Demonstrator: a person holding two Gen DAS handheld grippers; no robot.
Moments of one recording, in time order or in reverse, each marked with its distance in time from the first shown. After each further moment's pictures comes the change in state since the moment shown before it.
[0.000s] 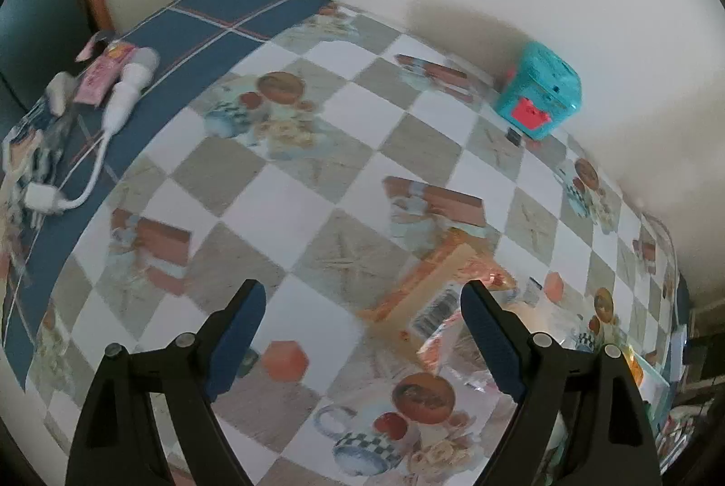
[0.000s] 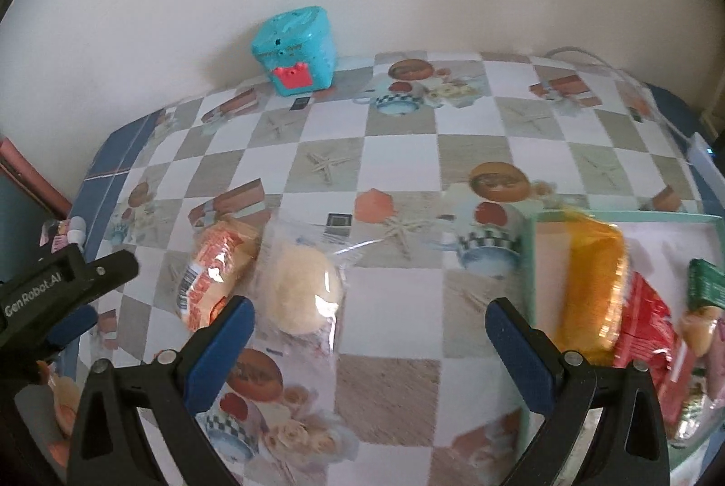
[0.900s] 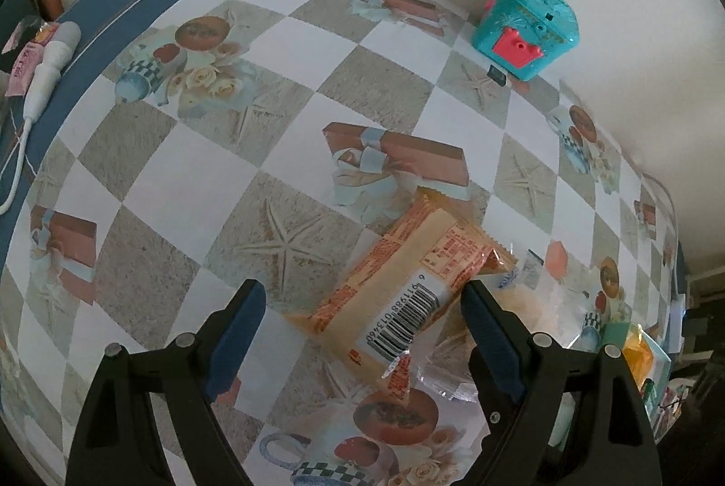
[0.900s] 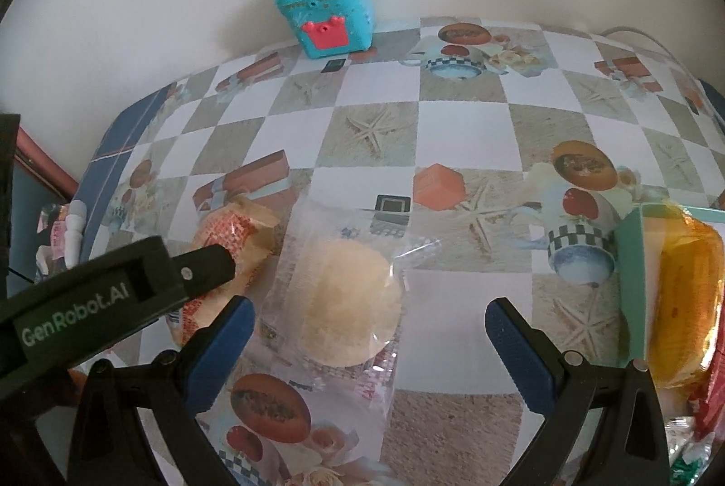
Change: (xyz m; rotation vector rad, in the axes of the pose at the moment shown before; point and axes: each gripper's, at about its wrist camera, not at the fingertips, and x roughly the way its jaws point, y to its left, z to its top) left arm 0.059 -0.020 -0.003 0.043 0.135 -0.076; right arm 0.051 0.024 -0.007 -0.025 0.036 0.070
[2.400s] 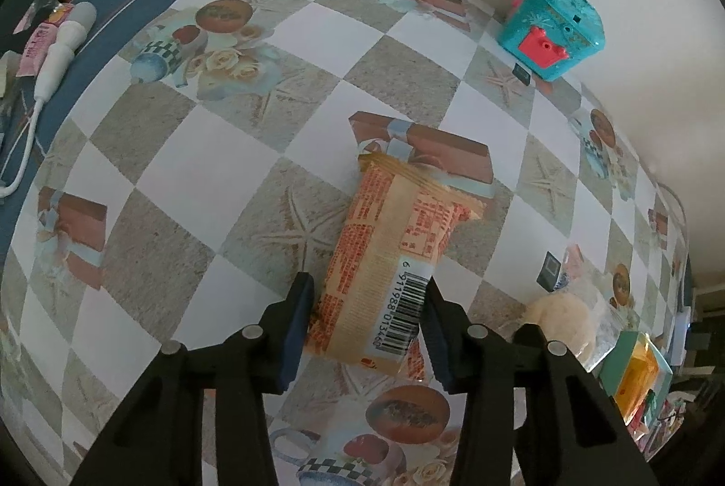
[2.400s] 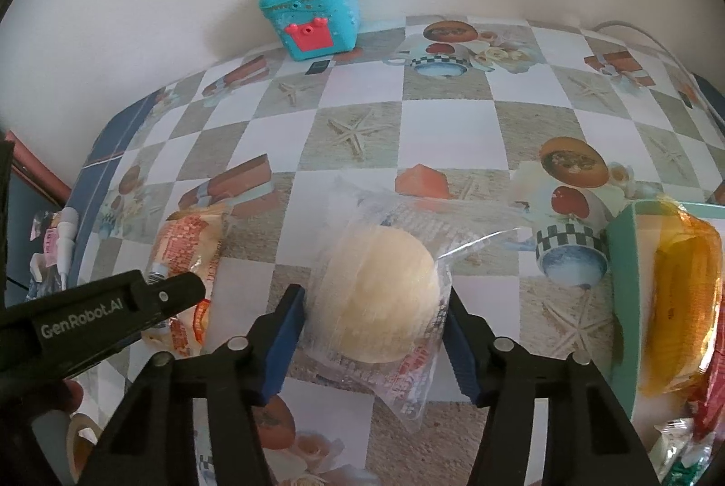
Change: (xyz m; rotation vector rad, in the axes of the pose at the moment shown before) left arm 0.003 0.011 -0.008 -0.046 0.036 0.048; right arm -0.002 -0.012 0.004 0.016 -0.002 -0.025
